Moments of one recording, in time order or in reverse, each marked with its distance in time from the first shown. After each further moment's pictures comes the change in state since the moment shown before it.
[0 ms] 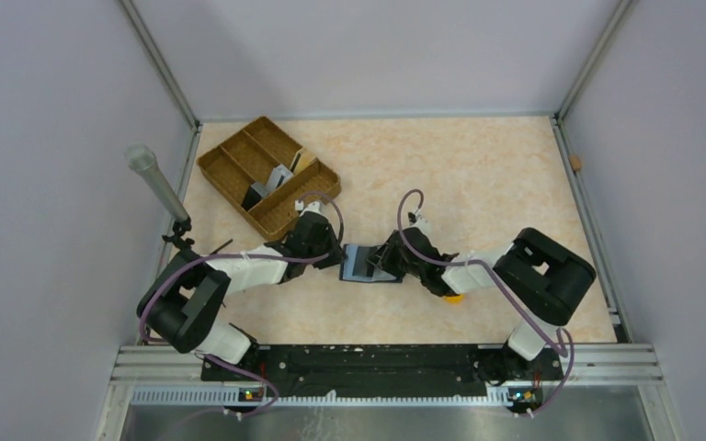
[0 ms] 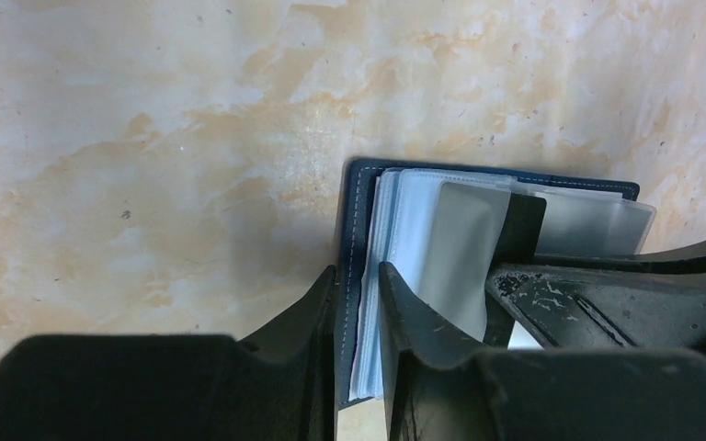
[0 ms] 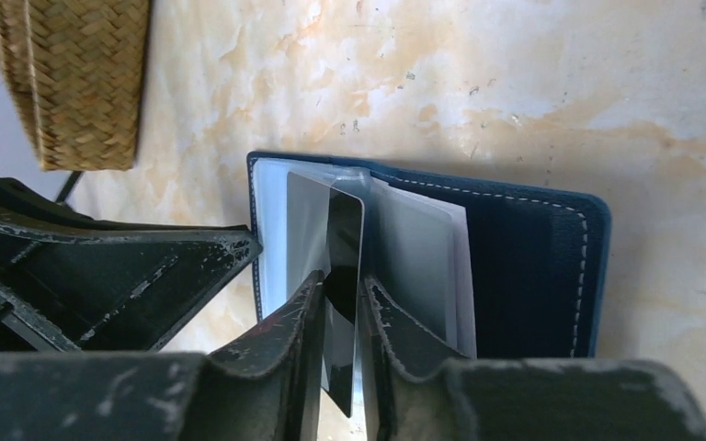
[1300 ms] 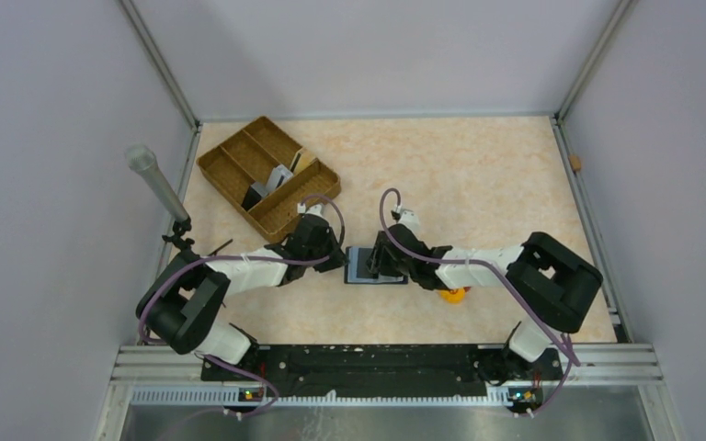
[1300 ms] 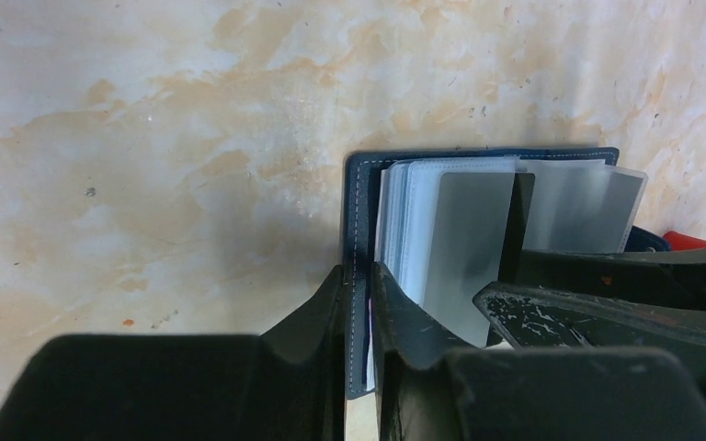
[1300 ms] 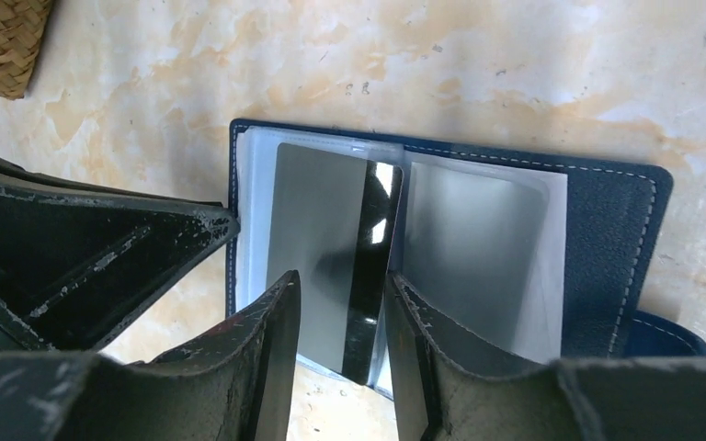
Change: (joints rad) left arm -0.012 -0.008 -0.018 0.009 0.034 -0.011; right arm 0.072 -0.077 0.144 -0.376 0.100 -0.237
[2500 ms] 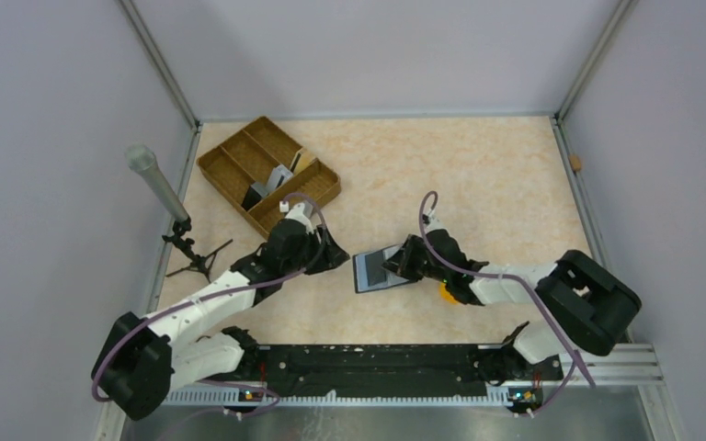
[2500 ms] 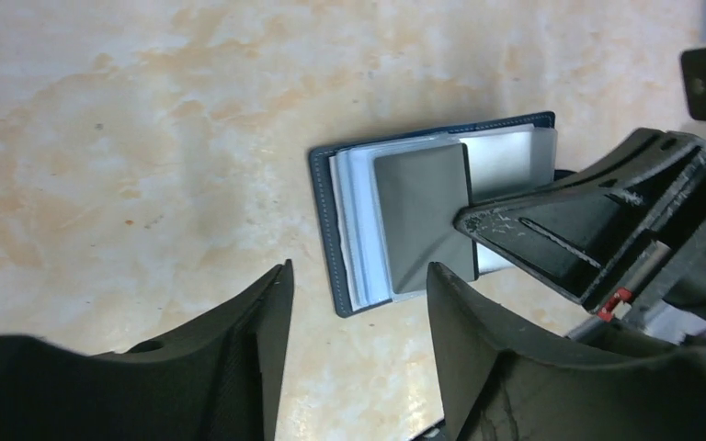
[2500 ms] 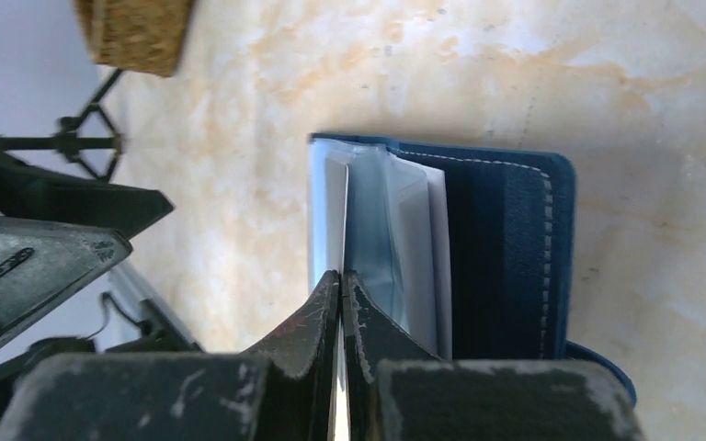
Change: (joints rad) left arm 0.001 -0.376 -0.058 -0.167 0.023 0.029; right arm -0.135 -0.149 -0.269 0.319 -0.264 0.063
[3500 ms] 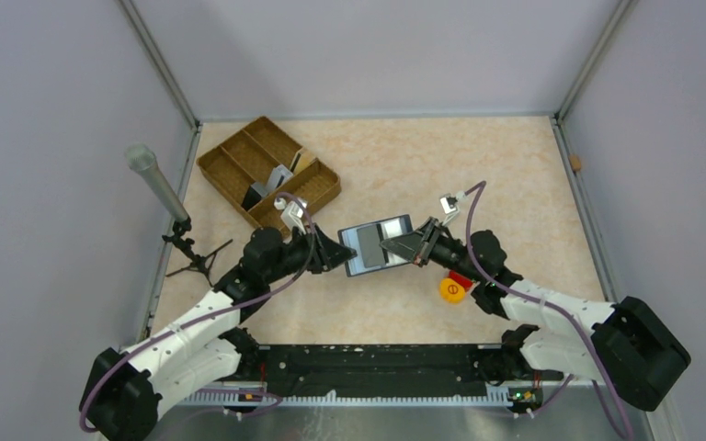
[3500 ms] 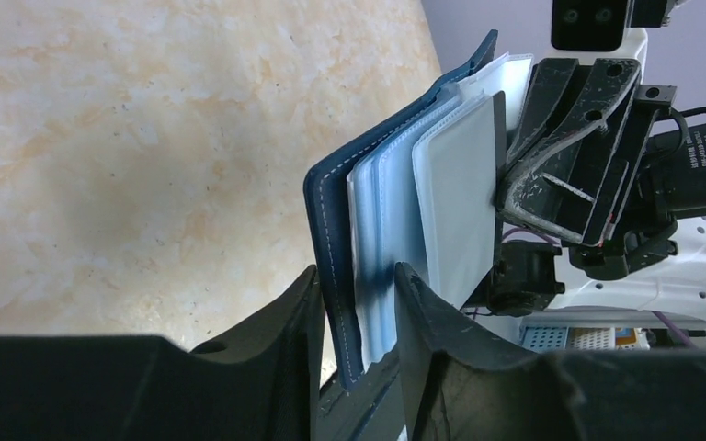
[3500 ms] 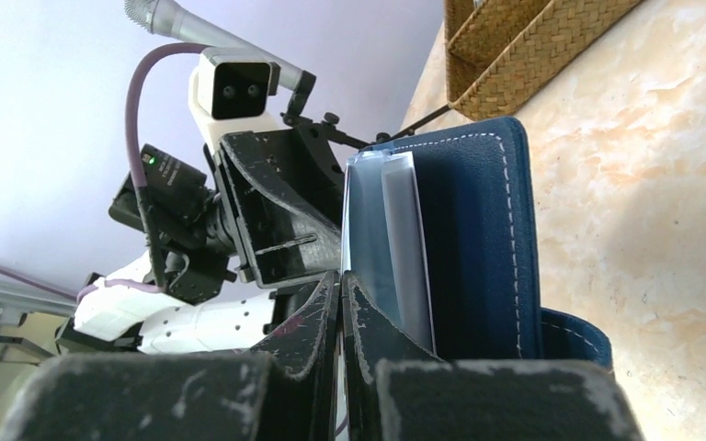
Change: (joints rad) left arm 0.022 -0.240 -0.097 0.259 0.298 -0.098; right arm -0.085 -0.383 -0.116 0.325 -0.265 0.145
